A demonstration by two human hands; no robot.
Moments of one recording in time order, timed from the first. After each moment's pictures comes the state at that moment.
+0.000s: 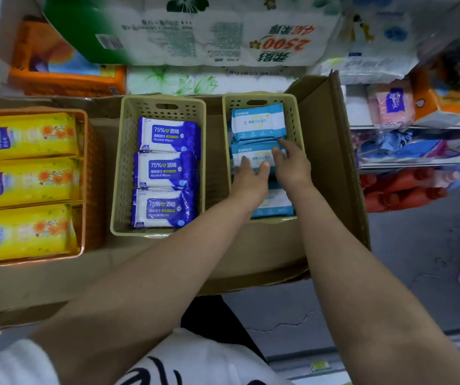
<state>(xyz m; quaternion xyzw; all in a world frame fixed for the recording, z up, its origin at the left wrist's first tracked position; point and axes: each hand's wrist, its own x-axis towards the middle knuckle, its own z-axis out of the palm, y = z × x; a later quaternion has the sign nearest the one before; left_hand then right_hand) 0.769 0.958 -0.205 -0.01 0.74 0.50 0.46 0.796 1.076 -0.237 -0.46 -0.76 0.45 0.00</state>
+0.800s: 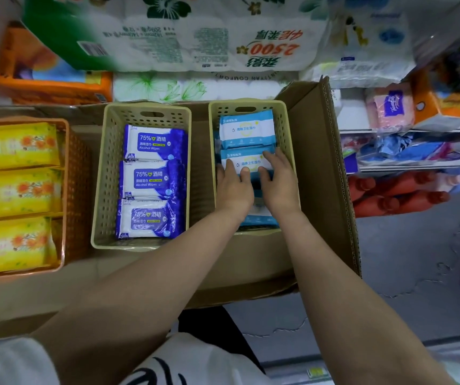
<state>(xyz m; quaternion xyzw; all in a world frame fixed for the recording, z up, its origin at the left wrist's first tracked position) 0.766 0.980 -0.227 -0.02 0.81 0.47 0.36 0.814 1.073 -0.247 -0.37 -0.84 0.40 0.03</state>
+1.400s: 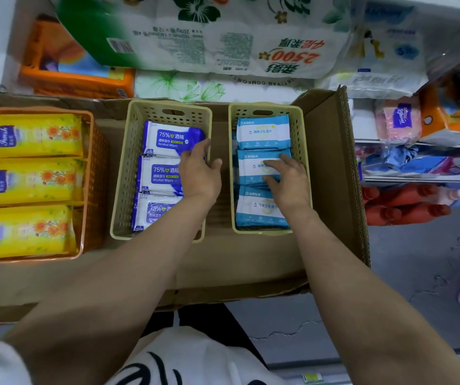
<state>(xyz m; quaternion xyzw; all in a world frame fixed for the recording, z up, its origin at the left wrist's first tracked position) 0.709 0.912 -0.223 -0.03 0.87 0.45 0.19 0.805 1.073 -0.248 -0.33 -0.91 0.24 -0.06</state>
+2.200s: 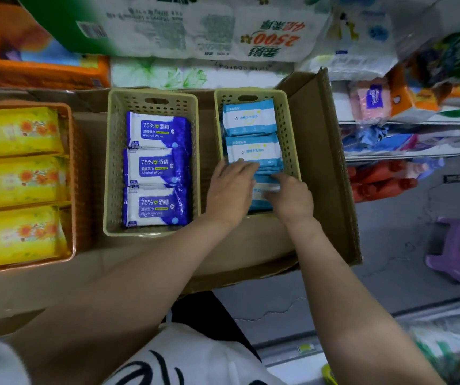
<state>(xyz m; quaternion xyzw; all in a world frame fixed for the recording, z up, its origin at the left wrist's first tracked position) 0.770 0.918 -0.226 0.38 0.85 0.32 0.18 0.850 1.041 -0.213 -0.43 -0.86 0.21 -0.15</state>
